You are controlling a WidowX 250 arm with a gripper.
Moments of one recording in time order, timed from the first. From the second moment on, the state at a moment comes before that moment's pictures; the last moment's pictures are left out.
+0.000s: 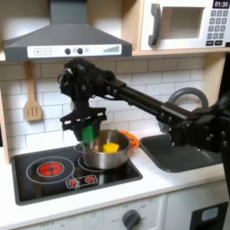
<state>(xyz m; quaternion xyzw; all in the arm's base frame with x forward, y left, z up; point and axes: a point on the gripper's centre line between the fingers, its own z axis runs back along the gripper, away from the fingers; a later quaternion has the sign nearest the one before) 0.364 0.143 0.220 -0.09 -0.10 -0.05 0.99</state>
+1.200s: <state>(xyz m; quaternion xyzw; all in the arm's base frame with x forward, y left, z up) 0.365 0.124 0.190 -0.08 -0.06 -0.06 0.99</state>
